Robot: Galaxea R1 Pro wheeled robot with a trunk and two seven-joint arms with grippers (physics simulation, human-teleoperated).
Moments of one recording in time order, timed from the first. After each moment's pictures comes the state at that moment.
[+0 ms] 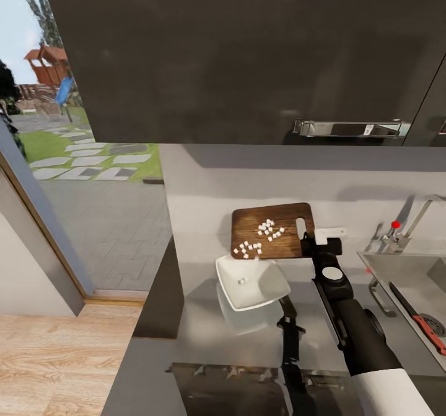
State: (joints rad) left arm 0.23 0.13 0.00 -1.00 0.10 -0.12 0.02; right arm -0.56 -0.05 0.07 -1.36 0.16 0.39 -0.26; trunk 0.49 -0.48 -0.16
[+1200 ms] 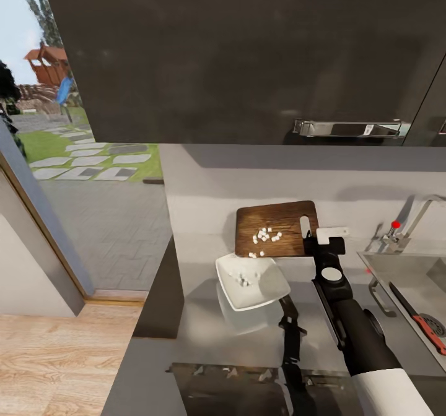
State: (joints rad) left arm 0.23 0.13 0.00 -1.00 0.10 -0.12 0.02; right arm -0.56 -0.05 0.08 -1.35 0.19 0.37 -0.30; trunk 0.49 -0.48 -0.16
